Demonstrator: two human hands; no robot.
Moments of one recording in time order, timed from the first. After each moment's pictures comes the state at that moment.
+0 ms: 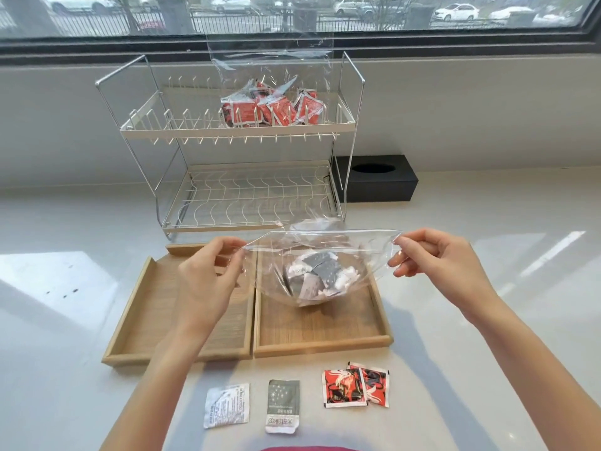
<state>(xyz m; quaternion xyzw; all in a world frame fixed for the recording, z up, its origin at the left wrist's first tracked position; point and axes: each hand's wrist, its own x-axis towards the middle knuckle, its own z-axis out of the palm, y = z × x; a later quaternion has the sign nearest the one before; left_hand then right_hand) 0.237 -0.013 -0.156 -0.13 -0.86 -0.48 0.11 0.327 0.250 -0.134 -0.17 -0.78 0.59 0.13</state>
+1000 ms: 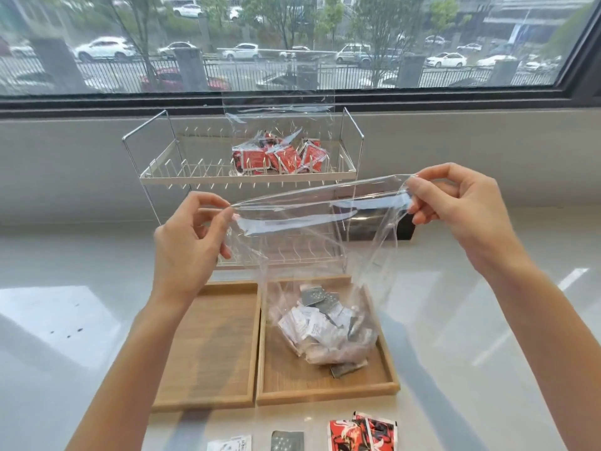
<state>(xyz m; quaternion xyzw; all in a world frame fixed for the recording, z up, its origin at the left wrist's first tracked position) 0.196 -0.012 -0.071 -0.17 -0.80 -0.54 0.19 0.279 0.255 -0.034 -0.08 -0.76 0.59 0.28</state>
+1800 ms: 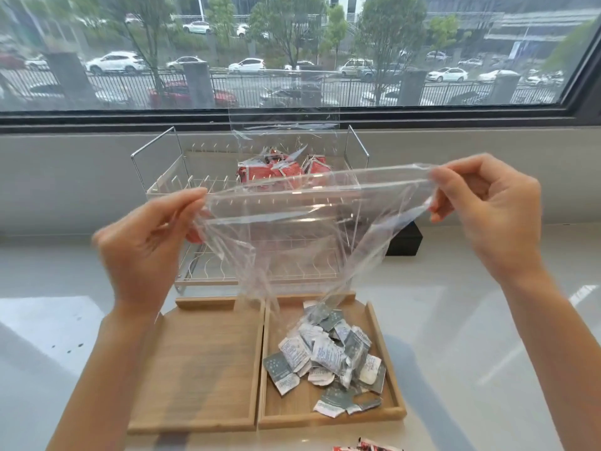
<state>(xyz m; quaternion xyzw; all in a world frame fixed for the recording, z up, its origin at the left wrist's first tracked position) 0.187 -0.036 -0.047 -0.33 -0.68 -0.54 0.38 0.279 0.253 -0.015 0.04 -0.75 0.51 0.41</state>
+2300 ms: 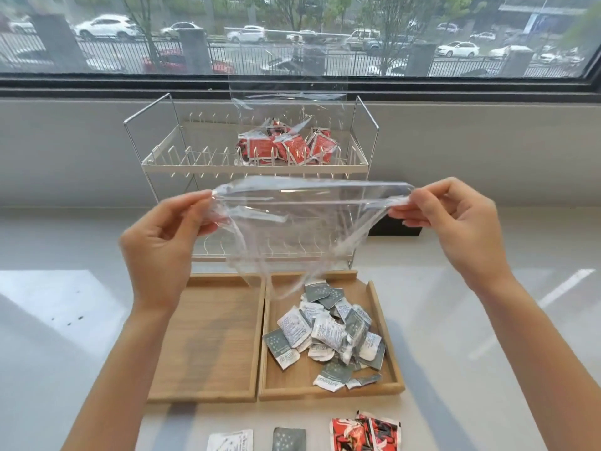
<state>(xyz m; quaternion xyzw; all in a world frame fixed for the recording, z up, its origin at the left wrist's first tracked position) 0.194 -0.028 -0.082 -0.18 -0.68 -0.67 0.25 0.269 0.246 -0.065 -0.01 -0.76 0.58 0.30</state>
